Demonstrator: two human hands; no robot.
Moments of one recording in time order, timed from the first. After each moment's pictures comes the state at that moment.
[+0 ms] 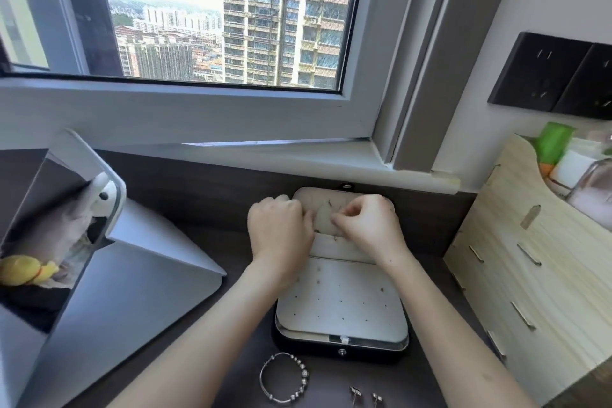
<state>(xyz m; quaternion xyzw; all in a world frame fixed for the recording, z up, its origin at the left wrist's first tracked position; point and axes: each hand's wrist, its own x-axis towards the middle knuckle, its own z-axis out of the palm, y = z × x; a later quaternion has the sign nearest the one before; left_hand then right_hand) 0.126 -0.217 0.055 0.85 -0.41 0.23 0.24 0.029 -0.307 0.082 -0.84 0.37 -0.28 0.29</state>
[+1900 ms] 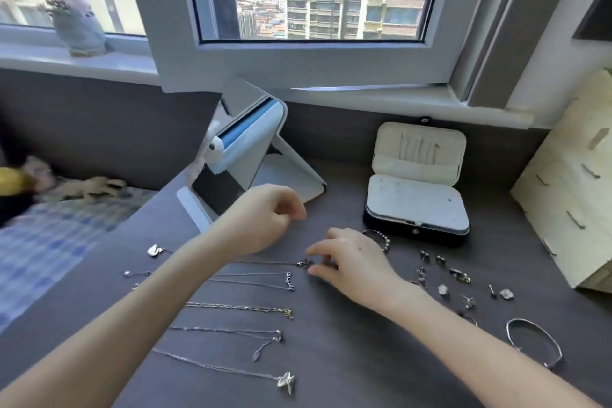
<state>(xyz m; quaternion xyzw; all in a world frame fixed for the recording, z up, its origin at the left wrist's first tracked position) 0.094 0.030 0.087 0.83 -0.45 -0.09 0.33 -0.021 -0.100 0.025 -0.98 0.08 -0.10 0.14</state>
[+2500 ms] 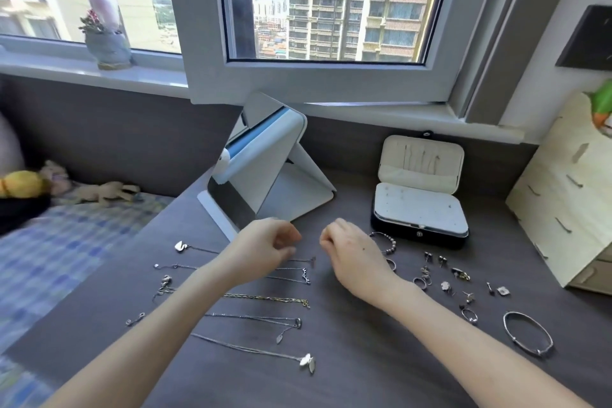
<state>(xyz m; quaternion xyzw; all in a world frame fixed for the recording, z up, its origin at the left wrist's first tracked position) 0.094 0.066 0.045 0.84 -0.43 -0.10 0.31 -0.011 -0.086 0.017 -0.97 0.06 -0.21 0.14</state>
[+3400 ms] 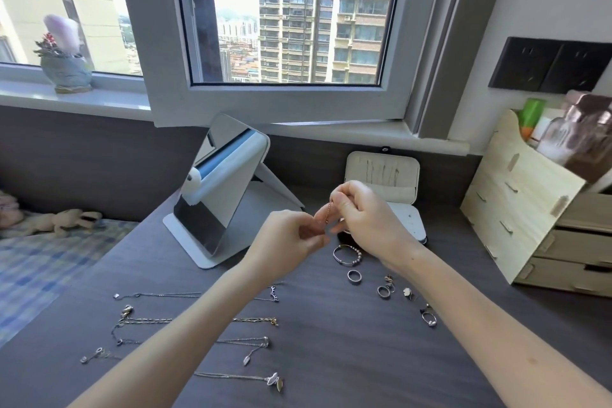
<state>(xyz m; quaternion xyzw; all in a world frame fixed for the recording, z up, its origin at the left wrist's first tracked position) 0.054 0.004 0.075 0.76 -0.48 -0.01 0.43 -0.049 -0.101 0.115 -0.82 0.15 -0.23 0.51</state>
